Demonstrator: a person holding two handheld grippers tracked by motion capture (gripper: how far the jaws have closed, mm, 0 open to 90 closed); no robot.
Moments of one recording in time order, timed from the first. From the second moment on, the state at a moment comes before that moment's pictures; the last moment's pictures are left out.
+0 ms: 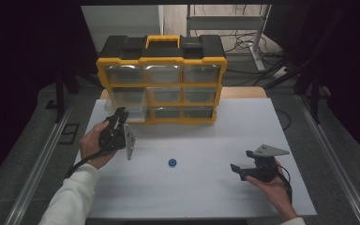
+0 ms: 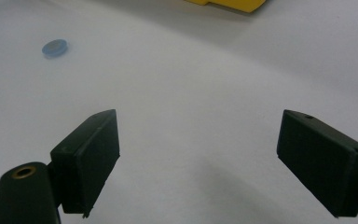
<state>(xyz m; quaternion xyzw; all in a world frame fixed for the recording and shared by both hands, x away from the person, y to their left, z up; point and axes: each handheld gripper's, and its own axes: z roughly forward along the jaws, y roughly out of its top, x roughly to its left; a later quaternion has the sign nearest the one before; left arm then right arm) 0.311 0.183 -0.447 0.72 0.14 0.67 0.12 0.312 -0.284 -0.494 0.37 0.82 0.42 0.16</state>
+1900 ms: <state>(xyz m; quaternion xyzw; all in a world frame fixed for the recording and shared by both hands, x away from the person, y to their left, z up) 0.292 0.183 -0.423 0.78 0.31 0.47 0.29 0.312 -0.282 -0.495 0.37 0.82 0.41 0.16</state>
